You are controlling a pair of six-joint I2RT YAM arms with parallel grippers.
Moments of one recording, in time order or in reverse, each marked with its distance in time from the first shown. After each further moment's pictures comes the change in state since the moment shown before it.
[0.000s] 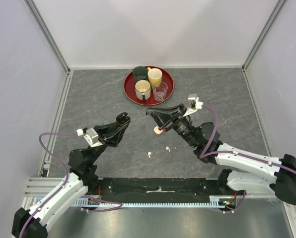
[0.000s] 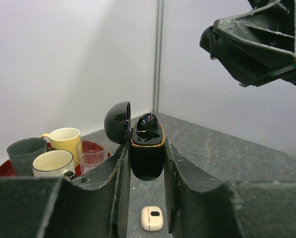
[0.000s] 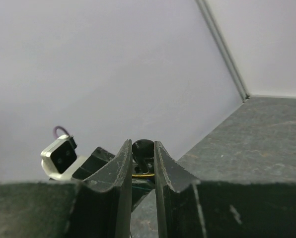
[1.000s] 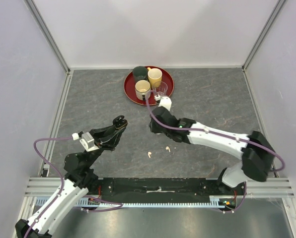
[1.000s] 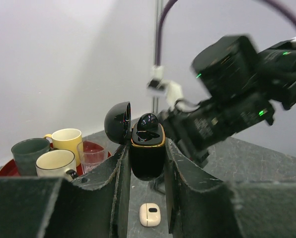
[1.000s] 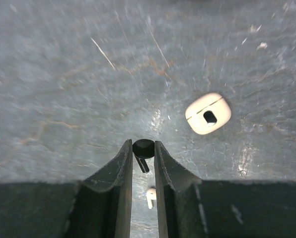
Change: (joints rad) left arm 0.000 -0.207 0.015 -0.227 0.000 0.001; right arm -0.020 0.488 0.472 -1.193 0.253 0.149
